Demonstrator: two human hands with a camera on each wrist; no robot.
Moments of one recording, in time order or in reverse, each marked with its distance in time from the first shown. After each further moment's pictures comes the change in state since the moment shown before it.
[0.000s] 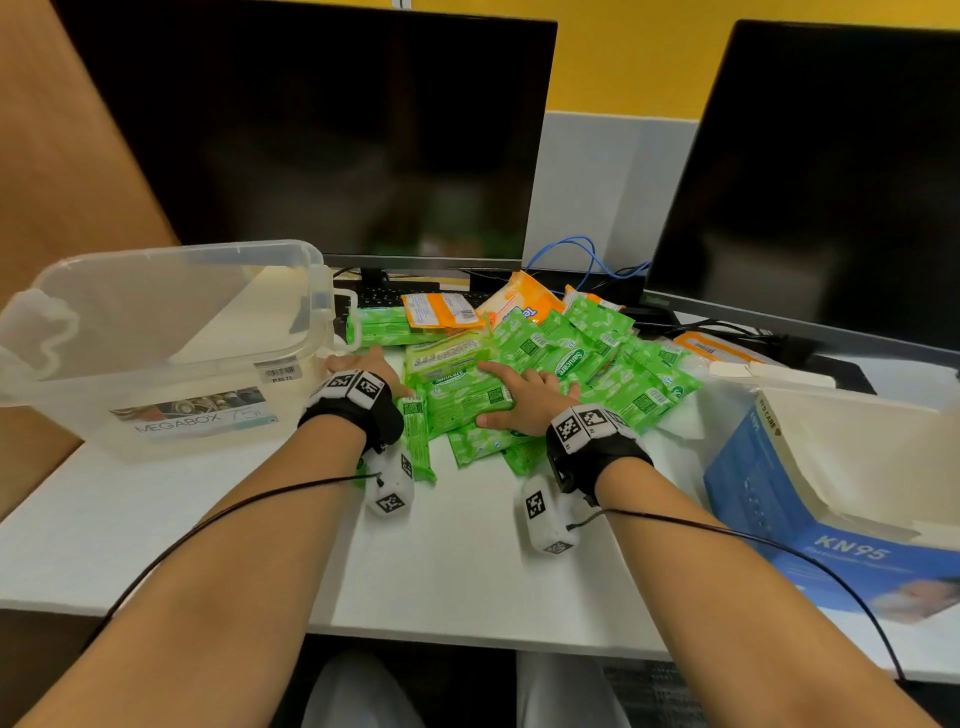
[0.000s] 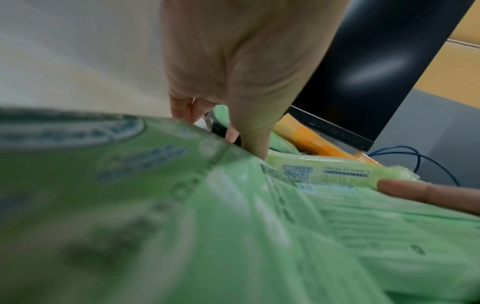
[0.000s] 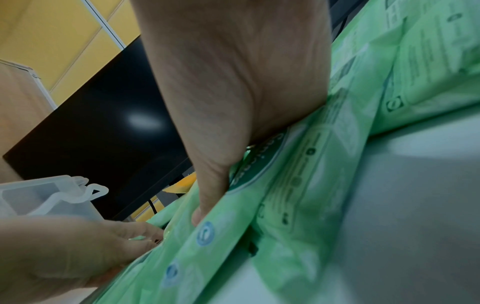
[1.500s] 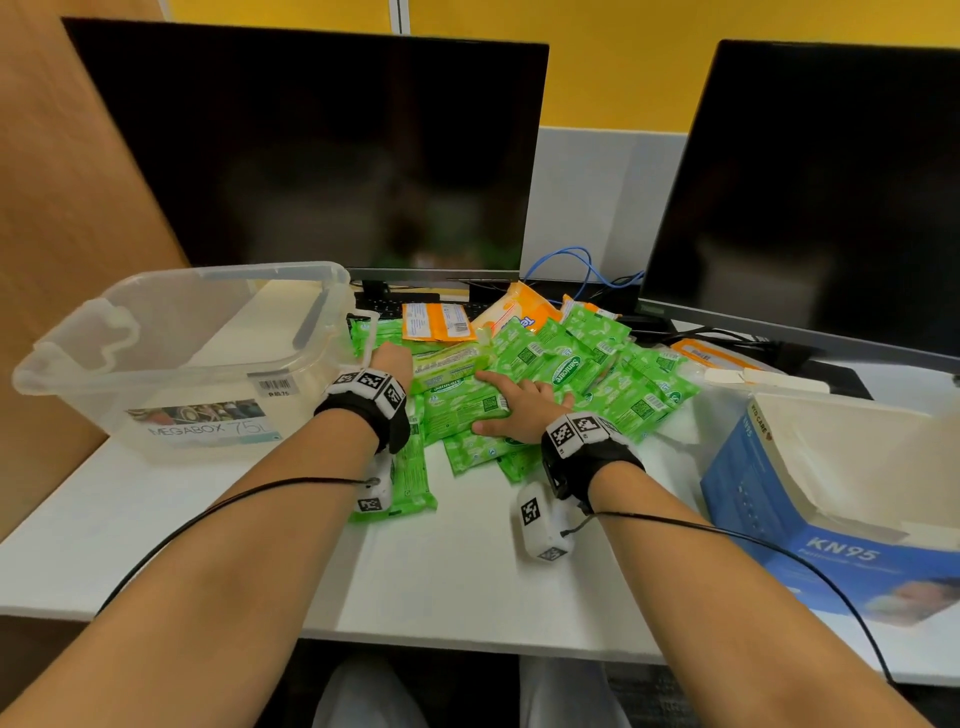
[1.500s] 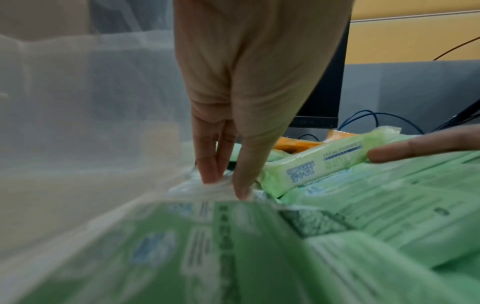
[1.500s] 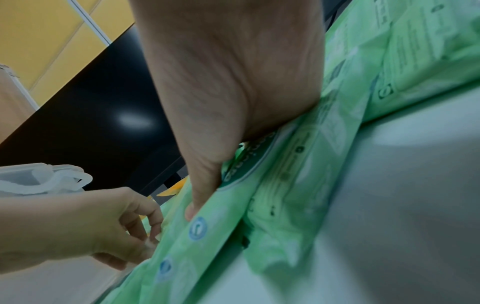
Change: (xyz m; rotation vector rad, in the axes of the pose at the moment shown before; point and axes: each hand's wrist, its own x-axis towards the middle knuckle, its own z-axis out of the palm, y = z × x) left_hand -0.048 0.027 -0.031 0.360 0.078 0.314; right_hand 0.000 -0.001 0.002 0.053 -0.001 -0.017
